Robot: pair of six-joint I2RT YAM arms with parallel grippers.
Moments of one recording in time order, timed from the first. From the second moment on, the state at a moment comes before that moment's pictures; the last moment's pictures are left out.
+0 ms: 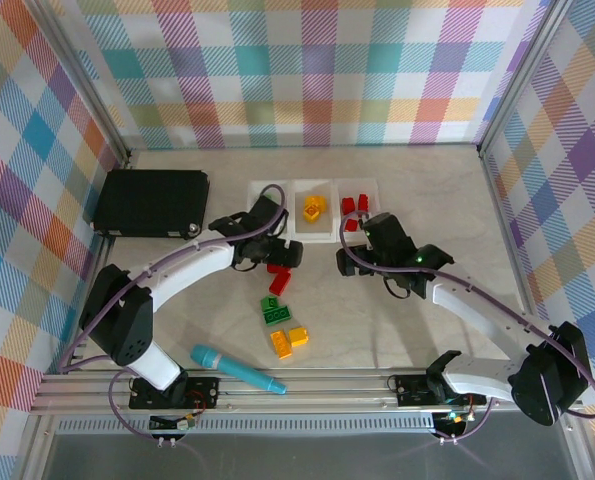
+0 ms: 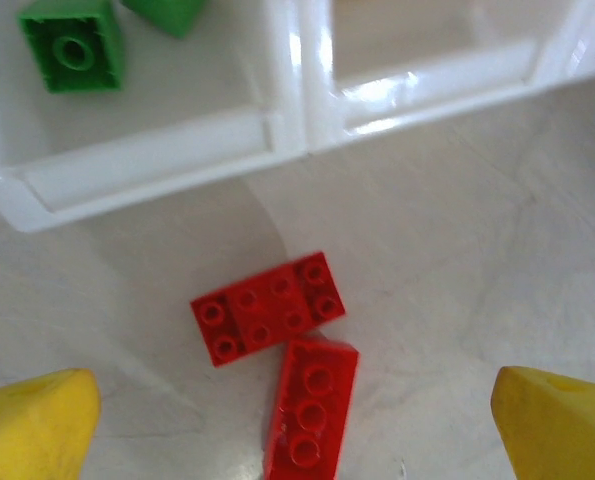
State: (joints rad) left arm -0.67 1.58 1.18 -0.66 -0.08 -0.38; right arm 0.64 1.18 0.90 -0.59 0.15 0.37
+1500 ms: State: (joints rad) left arm -0.74 1.93 1.29 -0.82 -0.04 -0.36; right arm 0.59 1.12 0.89 -0.60 0.13 0.41
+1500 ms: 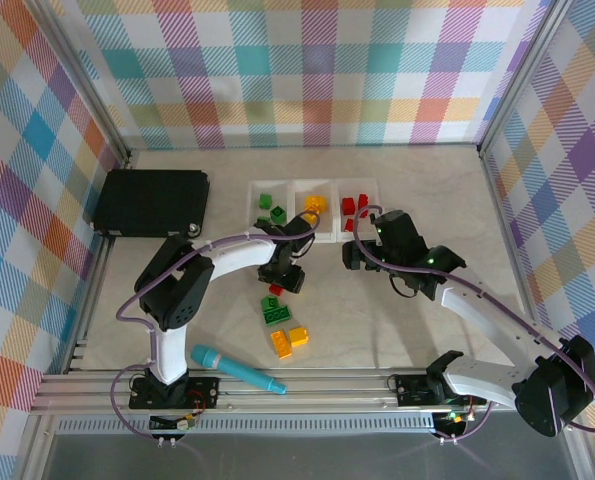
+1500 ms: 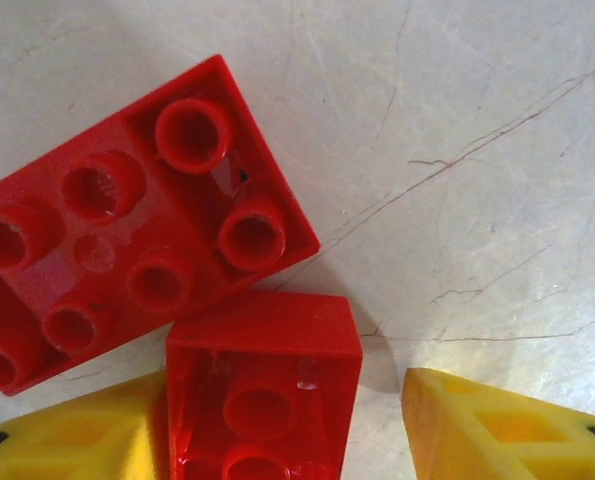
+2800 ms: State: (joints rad) left arm -0.79 2.23 2.05 -0.65 -0.03 -0.51; right arm 0.58 0.93 0.82 -0.60 0.26 0.41
